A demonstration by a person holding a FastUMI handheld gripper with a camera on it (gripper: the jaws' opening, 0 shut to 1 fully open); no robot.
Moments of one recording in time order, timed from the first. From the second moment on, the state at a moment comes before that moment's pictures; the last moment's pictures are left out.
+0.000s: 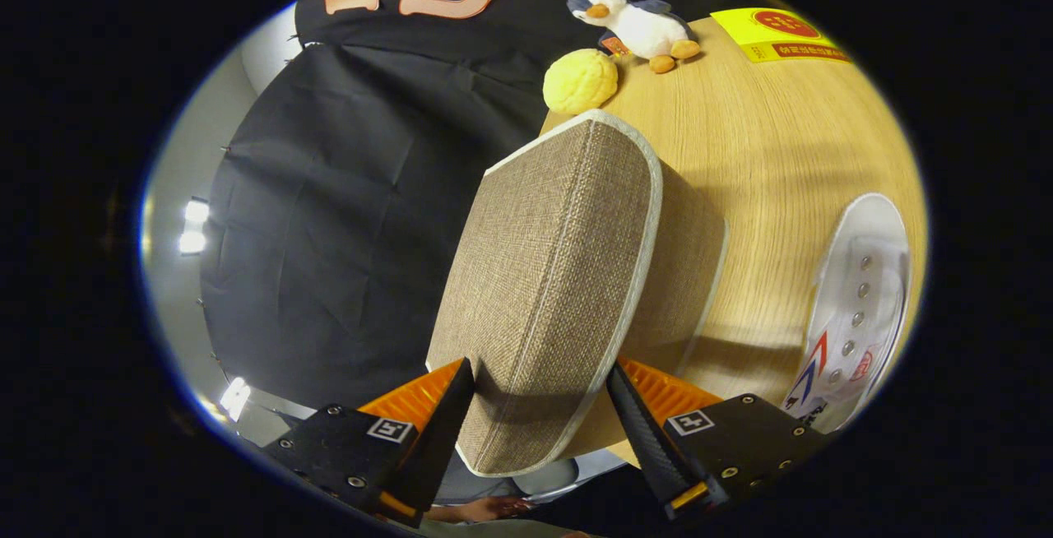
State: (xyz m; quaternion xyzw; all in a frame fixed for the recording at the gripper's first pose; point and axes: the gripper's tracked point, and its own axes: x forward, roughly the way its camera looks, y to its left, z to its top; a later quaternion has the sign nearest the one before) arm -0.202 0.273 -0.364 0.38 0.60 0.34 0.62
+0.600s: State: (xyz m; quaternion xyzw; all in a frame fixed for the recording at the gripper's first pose) arm -0.194 0.248 -0.316 0.41 0.57 0.35 0.62
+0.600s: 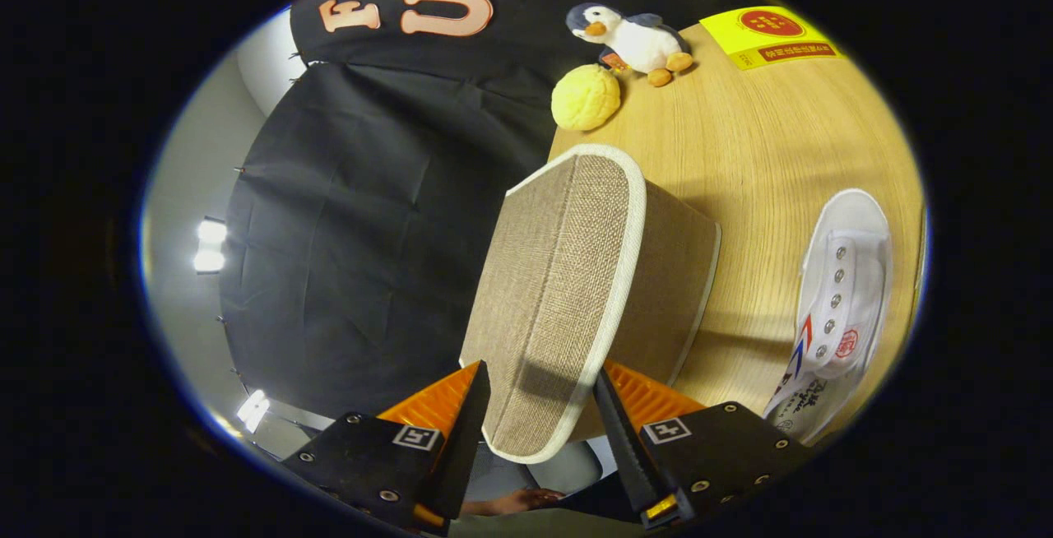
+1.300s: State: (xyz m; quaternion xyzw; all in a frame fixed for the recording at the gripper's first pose) arm -0.177 0.255 -0.337 0.38 0.58 0.27 0.67
